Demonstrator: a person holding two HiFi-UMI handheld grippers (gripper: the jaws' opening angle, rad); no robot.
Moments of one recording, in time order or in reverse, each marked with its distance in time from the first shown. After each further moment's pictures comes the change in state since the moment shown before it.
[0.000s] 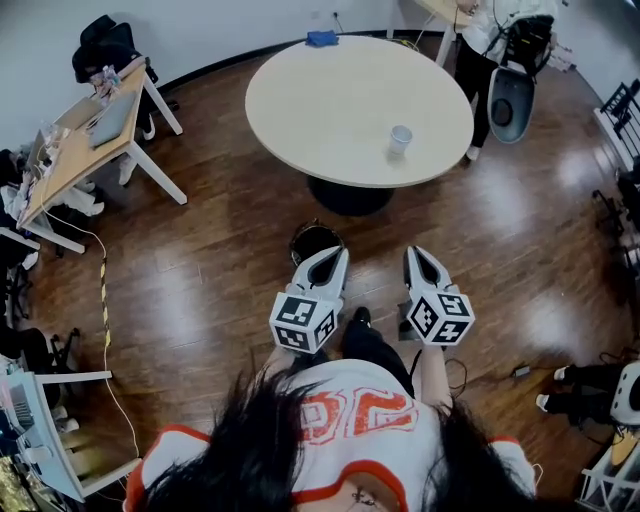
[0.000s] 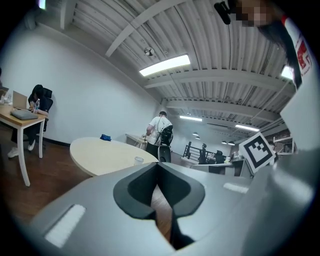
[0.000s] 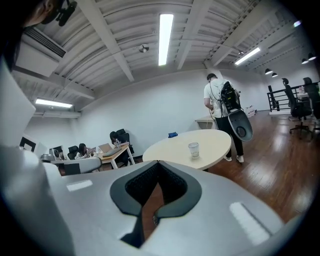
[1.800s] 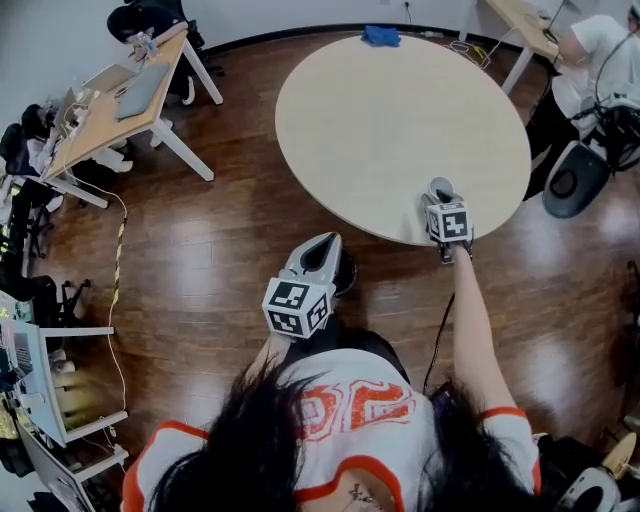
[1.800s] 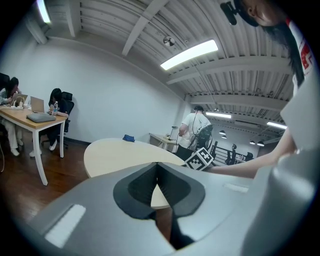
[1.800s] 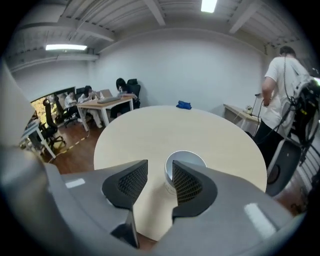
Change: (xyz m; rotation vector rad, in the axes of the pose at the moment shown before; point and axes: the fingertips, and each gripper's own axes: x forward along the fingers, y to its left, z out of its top) left arm 0.103 0.115 0.032 -0.058 0.021 0.282; right arm 0.344 -0.158 0.001 -0.464 0.488 0.116
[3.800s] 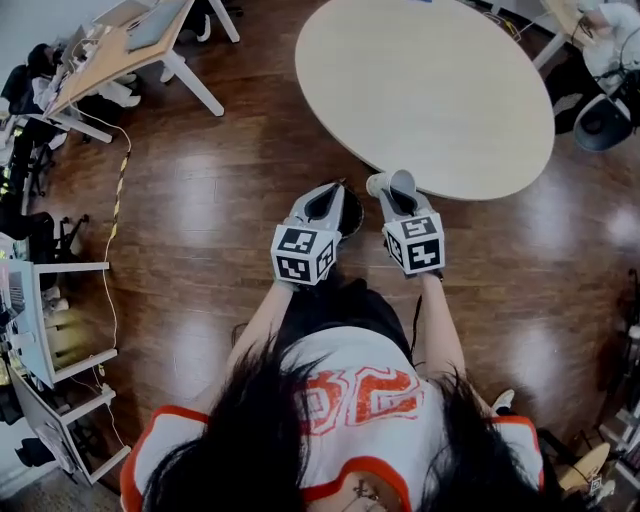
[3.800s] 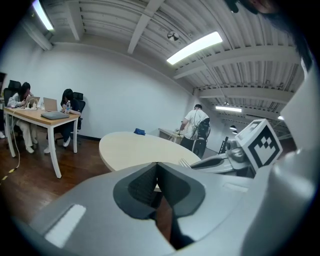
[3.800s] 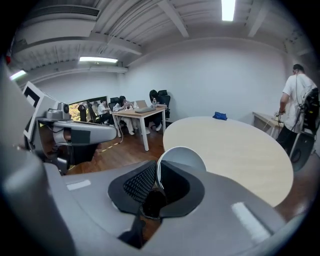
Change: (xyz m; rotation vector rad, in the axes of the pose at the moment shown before) left arm -0.014 0.010 -0.044 -0.006 0.043 0.123; right arm -0.119 0.207 -0.004 -0.114 -0.118 0.272
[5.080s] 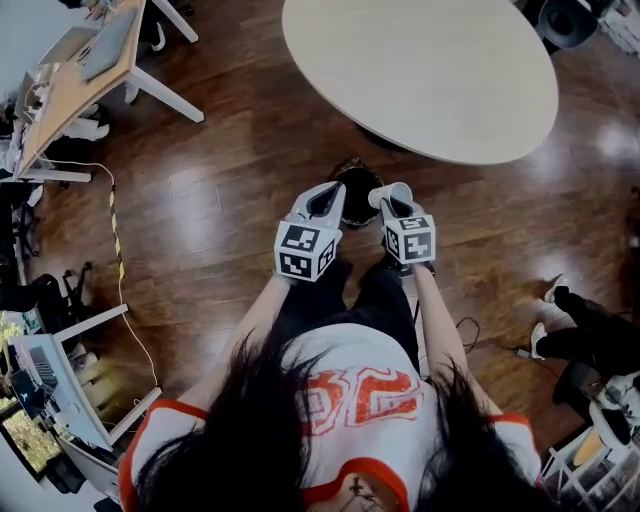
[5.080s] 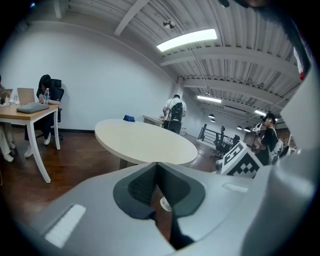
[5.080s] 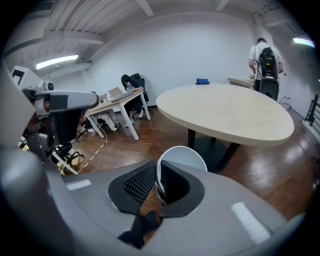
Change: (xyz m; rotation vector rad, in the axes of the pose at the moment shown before) left arm -0.017 0.090 -0.048 0.097 0.164 -0.236; right arm 0.094 0.073 -0.104 0.351 0.167 -0.158
